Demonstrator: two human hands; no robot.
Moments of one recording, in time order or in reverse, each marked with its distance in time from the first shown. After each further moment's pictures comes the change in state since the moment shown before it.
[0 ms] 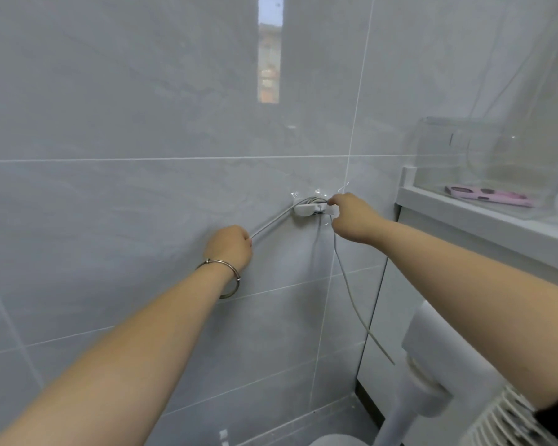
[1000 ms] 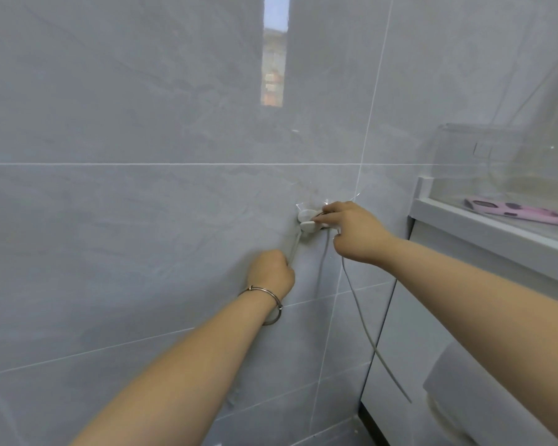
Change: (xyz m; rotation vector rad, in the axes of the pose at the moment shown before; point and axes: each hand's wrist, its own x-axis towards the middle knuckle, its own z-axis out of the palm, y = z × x) left_hand 0.015 0.043 0.058 -0.010 -0.089 0.054; right_hand 0.028 0.008 0.014 -0.170 0.034 -0.291
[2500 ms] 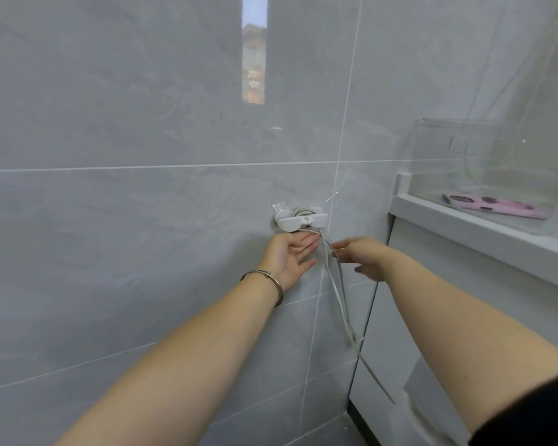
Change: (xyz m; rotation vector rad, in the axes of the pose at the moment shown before) left_hand 0.016 0.059 0.003 -1.664 -0.496 -0.279; right_hand 0.000 0.068 0.040 0.840 -0.196 0.751
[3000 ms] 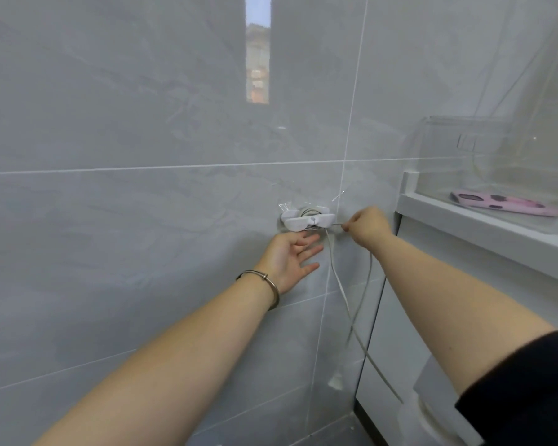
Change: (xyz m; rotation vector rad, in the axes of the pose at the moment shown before) left_hand -0.020 0.010 -0.003 0.069 -0.009 -0.007; right_hand 0.019 -0.029 -0.007 -0.304 0.416 -0.180
